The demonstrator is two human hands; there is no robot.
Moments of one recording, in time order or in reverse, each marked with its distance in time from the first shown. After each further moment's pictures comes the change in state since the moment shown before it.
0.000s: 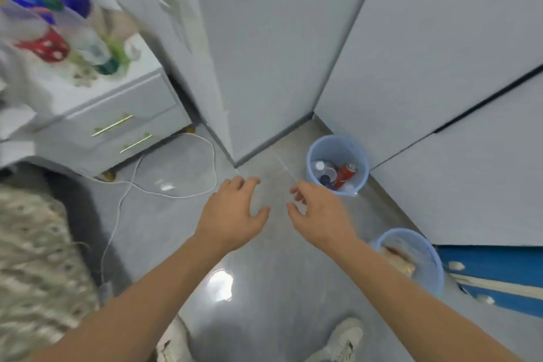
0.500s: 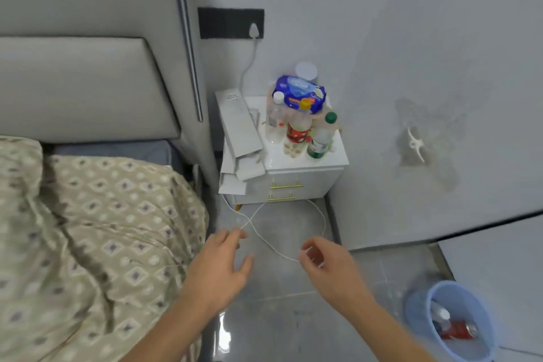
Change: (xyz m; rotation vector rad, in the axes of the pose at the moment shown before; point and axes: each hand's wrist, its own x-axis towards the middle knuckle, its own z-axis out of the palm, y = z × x) left_hand -0.153 -0.291 -0.213 -0.278 0.339 -0.493; right_hand 0.082 -0.369 0.088 0.071 -0.308 -0.213
